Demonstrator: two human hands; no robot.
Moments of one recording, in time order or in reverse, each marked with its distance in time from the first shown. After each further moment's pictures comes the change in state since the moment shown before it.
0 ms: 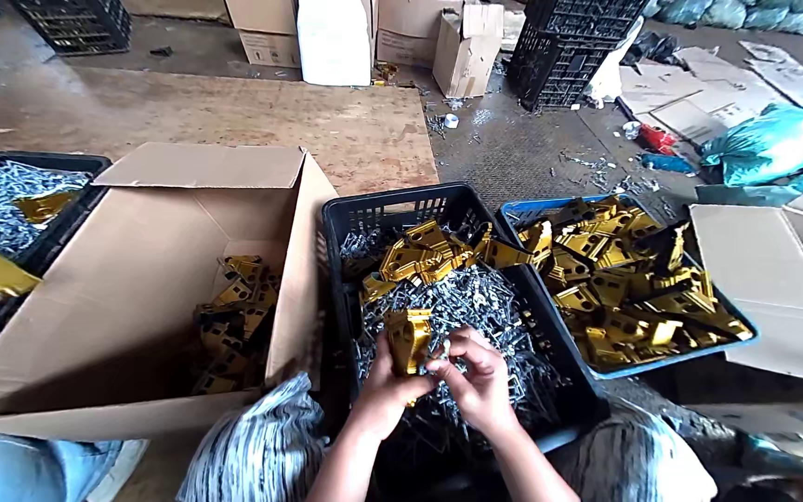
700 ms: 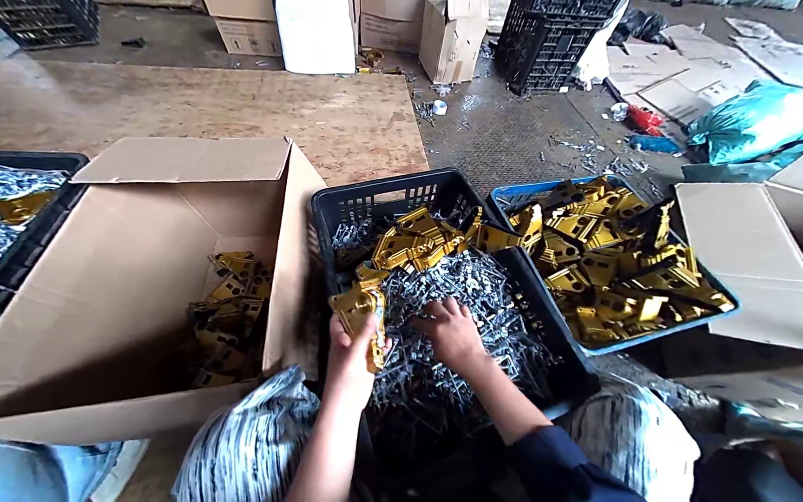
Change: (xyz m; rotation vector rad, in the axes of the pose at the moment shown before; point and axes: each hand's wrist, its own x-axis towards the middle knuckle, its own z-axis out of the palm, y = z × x) left_hand 0.011 0.021 -0.016 -0.090 0.407 0.037; right_hand 0.018 0.058 -0.010 -0.989 -0.764 0.374
